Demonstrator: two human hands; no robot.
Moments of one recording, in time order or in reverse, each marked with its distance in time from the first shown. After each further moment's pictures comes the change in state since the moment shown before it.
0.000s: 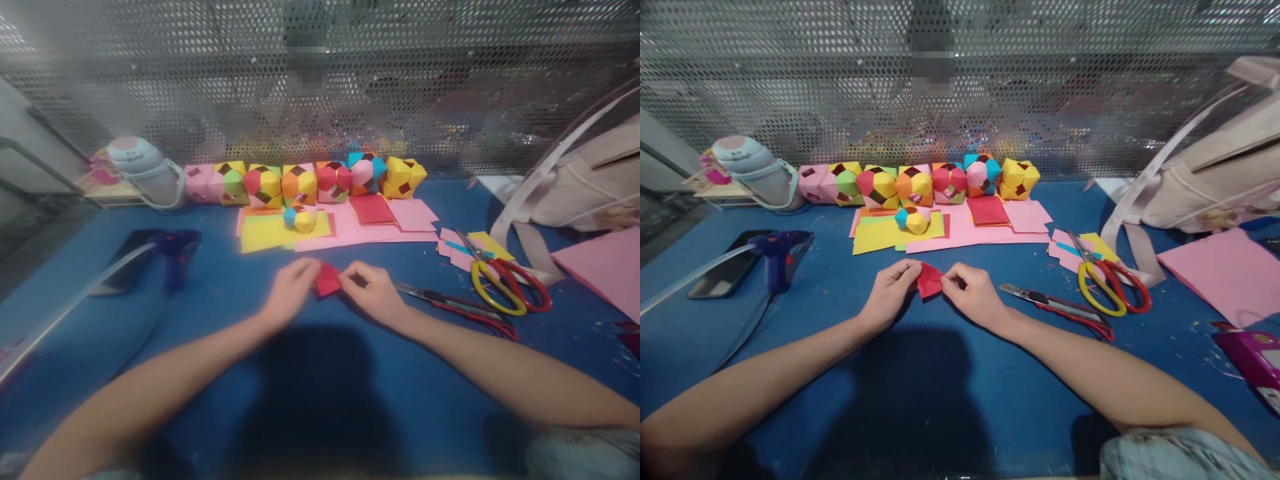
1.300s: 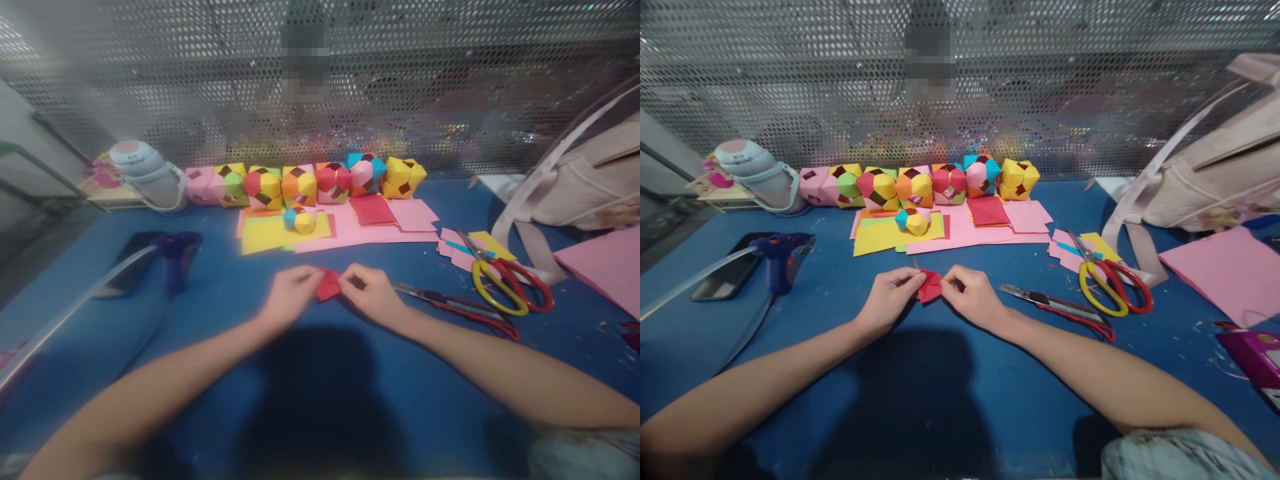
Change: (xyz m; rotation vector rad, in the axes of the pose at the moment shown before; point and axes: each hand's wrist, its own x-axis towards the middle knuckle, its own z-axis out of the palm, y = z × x) left_hand -0.003 -0.001 -0.001 0.110 -0.009 -0.007; right_hand 0.000 0.001 0.001 0.014 -0.038 0.017
